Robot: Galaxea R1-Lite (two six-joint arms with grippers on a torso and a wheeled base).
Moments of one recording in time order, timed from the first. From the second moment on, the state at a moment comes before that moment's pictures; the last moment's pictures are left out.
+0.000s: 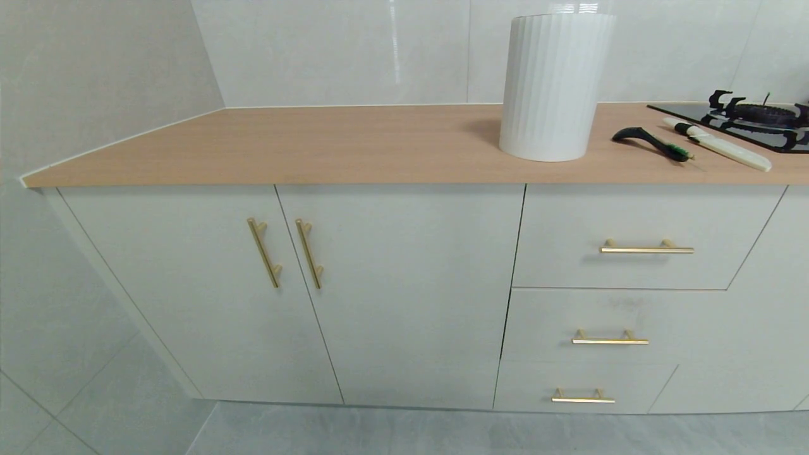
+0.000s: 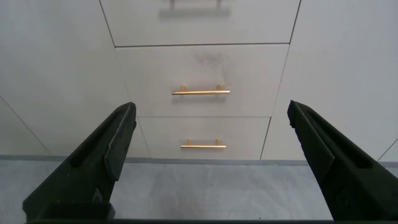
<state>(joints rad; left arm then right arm) 0.01 0.00 0.00 -0.01 -0.01 0.03 0.00 0.00 0.00 0.00 0.00 0.03</state>
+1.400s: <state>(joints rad) 0.01 0.00 0.00 -0.01 -0.01 0.03 0.00 0.00 0.00 0.00 0.00 0.02</state>
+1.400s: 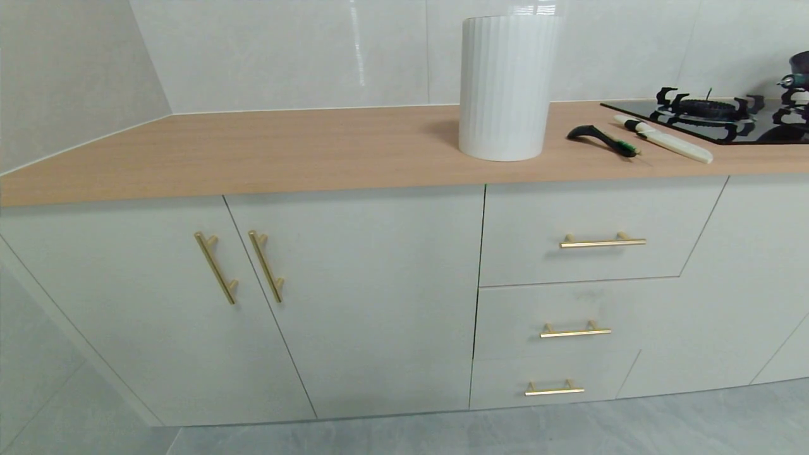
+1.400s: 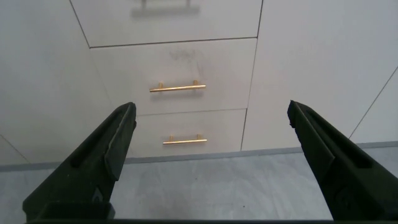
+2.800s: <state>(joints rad) 0.01 0.00 0.00 -0.01 -0.01 0.03 0.01 0.41 -0.28 0.00 0.00 0.03</state>
